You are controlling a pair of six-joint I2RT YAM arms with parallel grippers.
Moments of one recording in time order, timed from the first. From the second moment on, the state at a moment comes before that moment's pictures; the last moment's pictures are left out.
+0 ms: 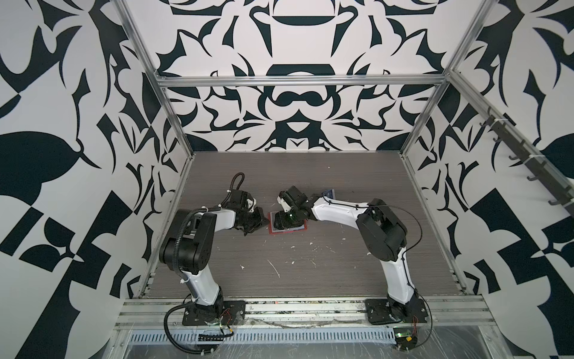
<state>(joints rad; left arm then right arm) -0.23 1.74 0.79 -0.11 0.59 -0.65 0.81 2.09 1.47 -0.44 -0.24 0.55</state>
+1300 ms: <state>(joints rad) -0.43 1.83 1.04 -0.26 0.55 -0.59 0.69 1.99 1.33 -0.49 -0.13 0.54</state>
